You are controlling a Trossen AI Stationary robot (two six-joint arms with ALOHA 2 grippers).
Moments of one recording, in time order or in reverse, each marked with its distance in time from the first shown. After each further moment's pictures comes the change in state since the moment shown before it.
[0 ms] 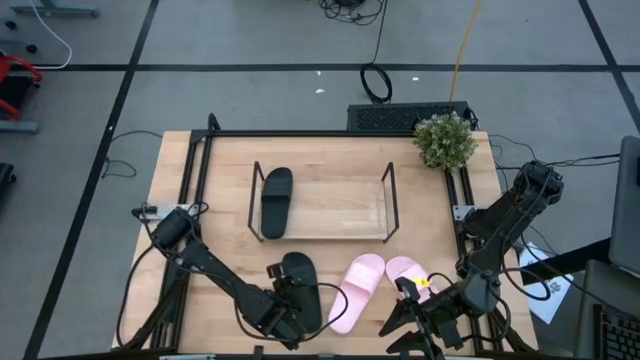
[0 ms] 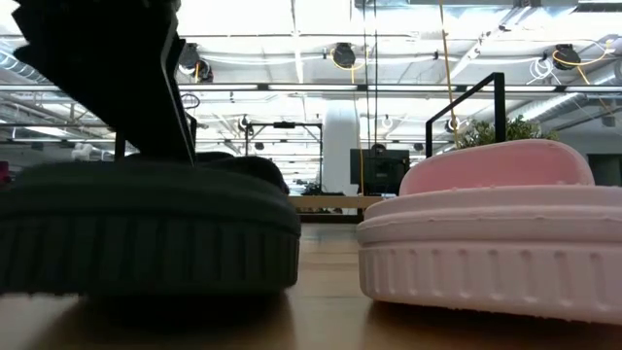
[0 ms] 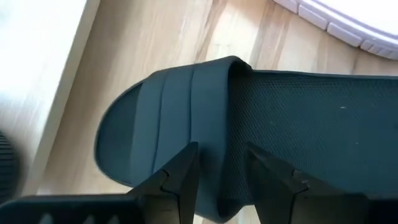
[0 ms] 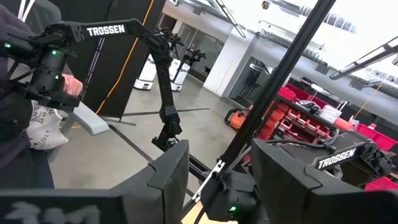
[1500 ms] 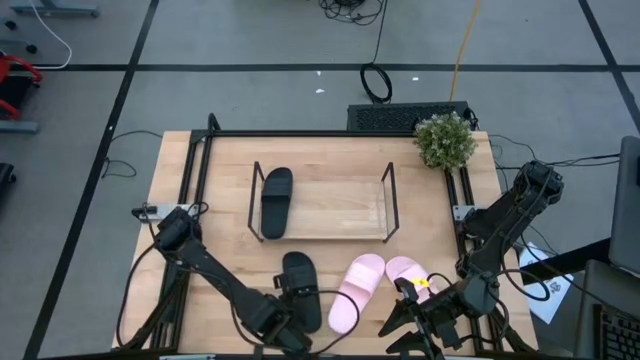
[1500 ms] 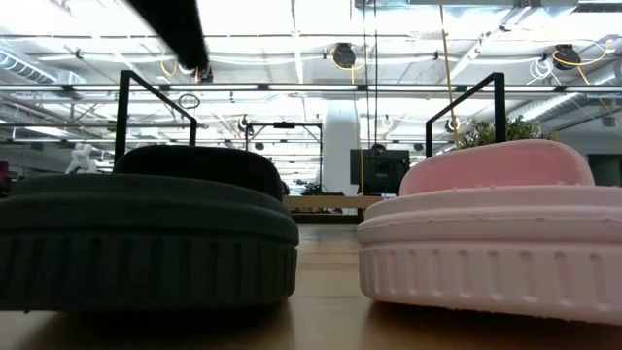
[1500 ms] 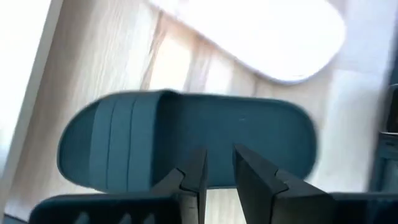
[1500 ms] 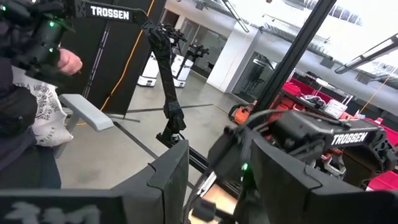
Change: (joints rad) left arm -0.012 0.035 0.272 -0.109 0.126 0.055; right arm 0.000 0.000 0.000 -0.025 -0.003 0.025
